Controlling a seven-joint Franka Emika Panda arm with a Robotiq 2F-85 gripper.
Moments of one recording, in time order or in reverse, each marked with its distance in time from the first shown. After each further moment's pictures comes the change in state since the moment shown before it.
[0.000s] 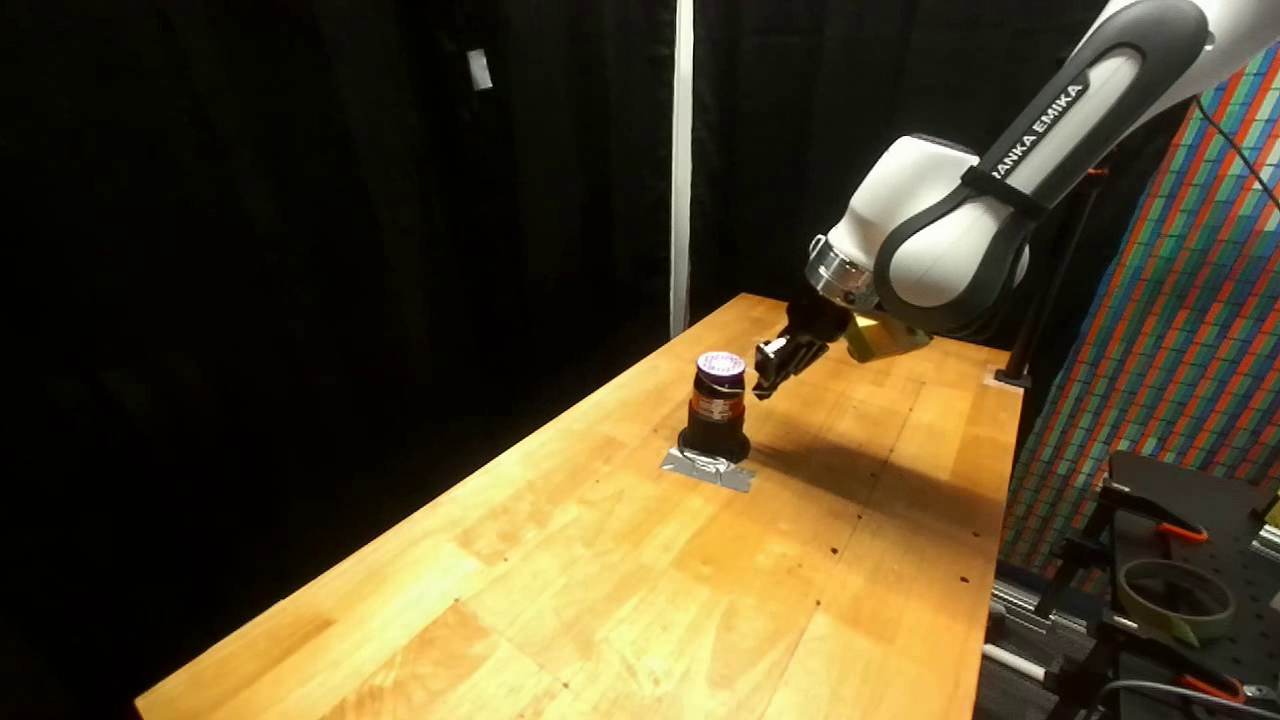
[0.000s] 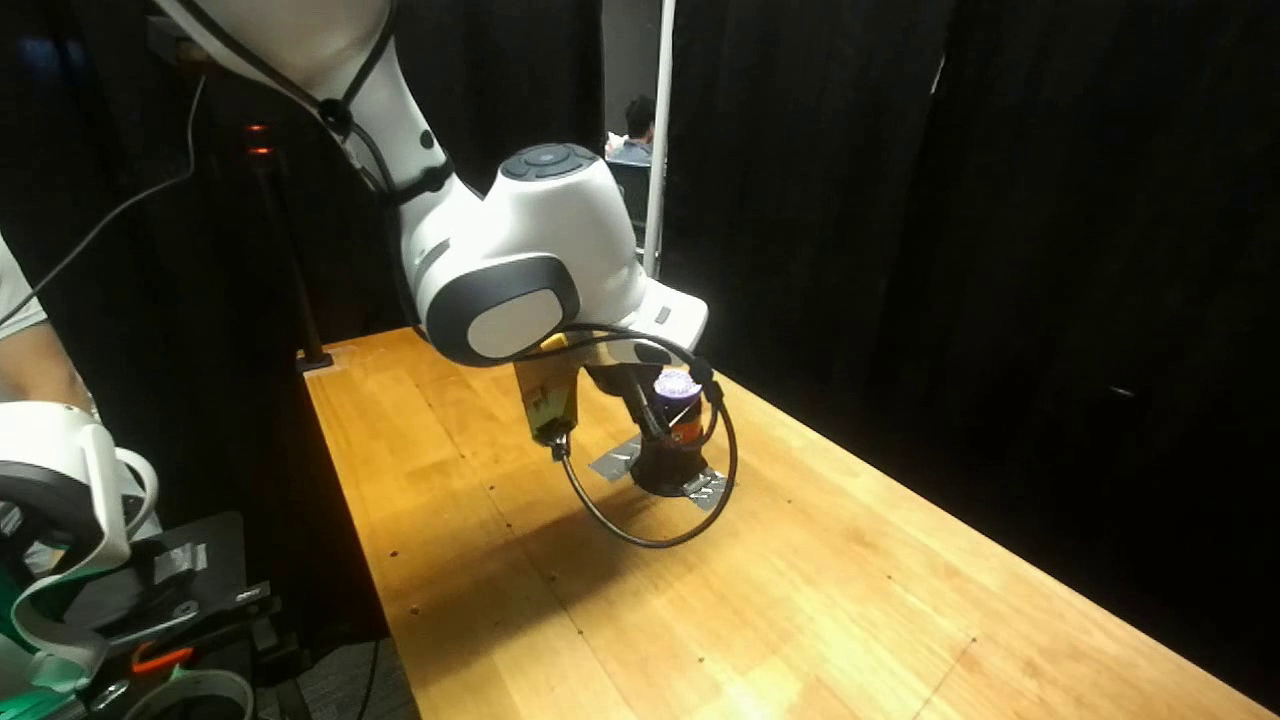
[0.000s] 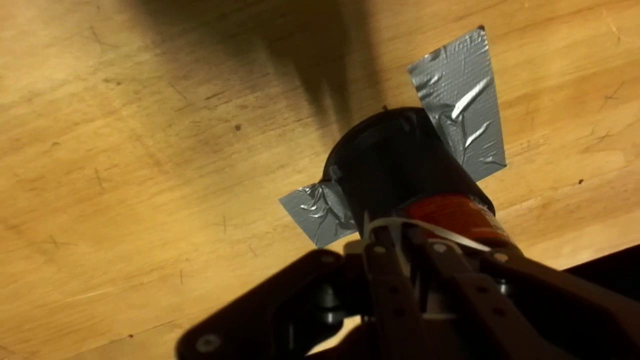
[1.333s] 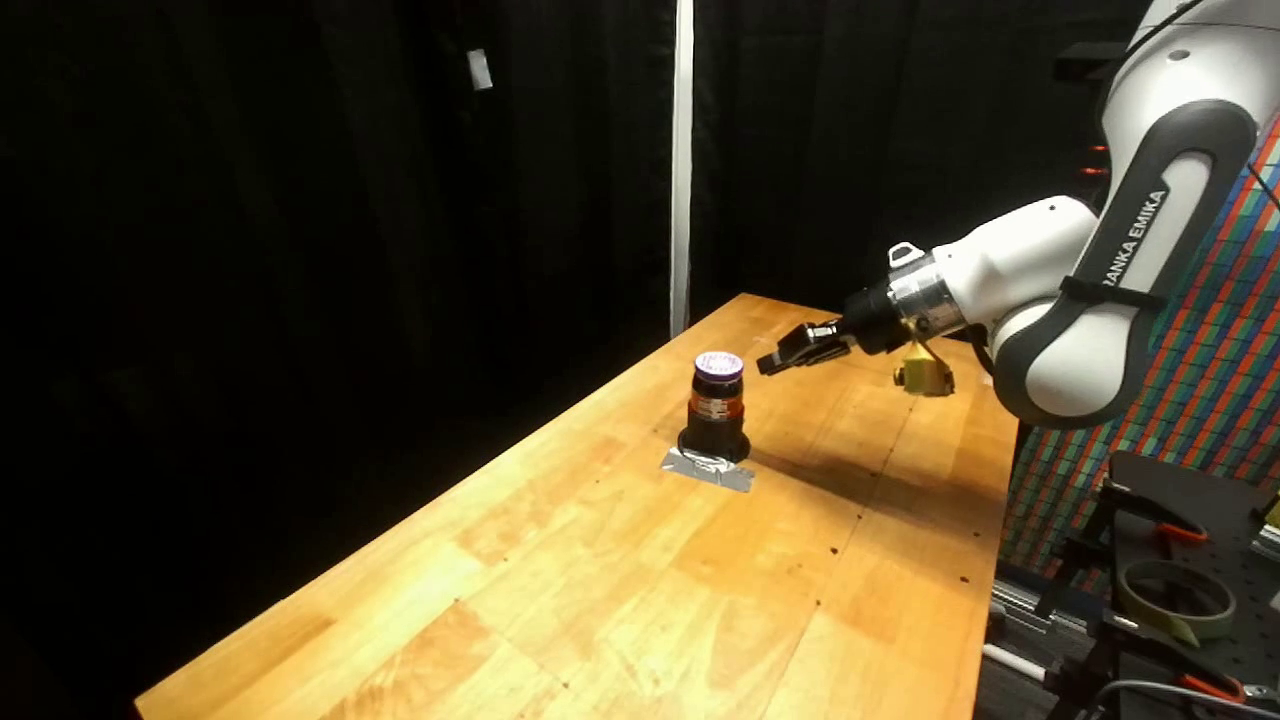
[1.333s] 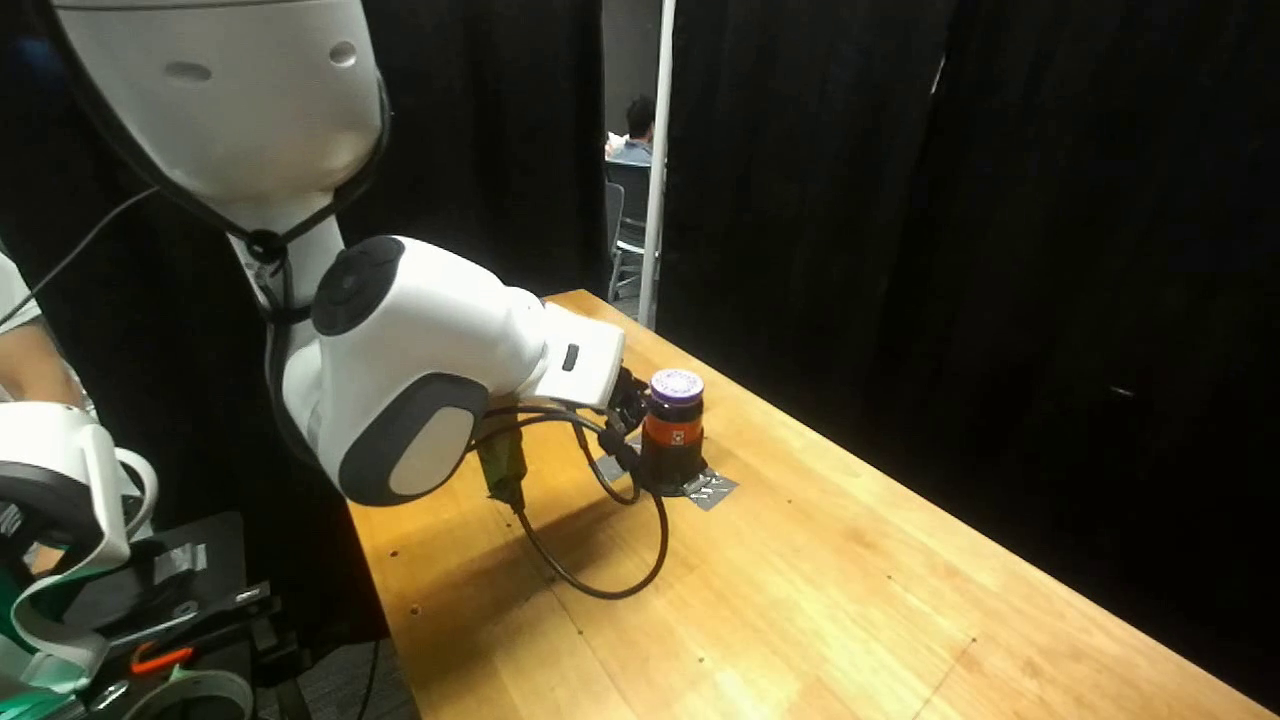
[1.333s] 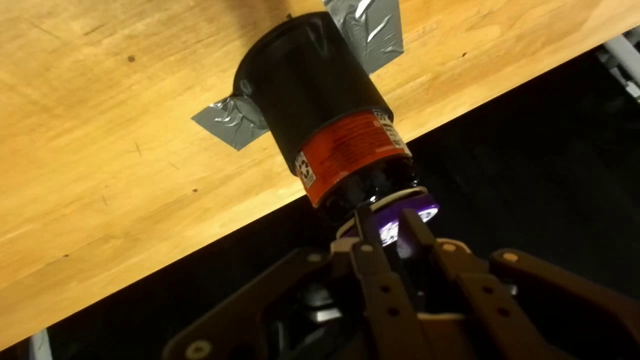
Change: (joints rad) arm -0.253 0.089 0.177 -0.232 -0.418 0.794 0.316
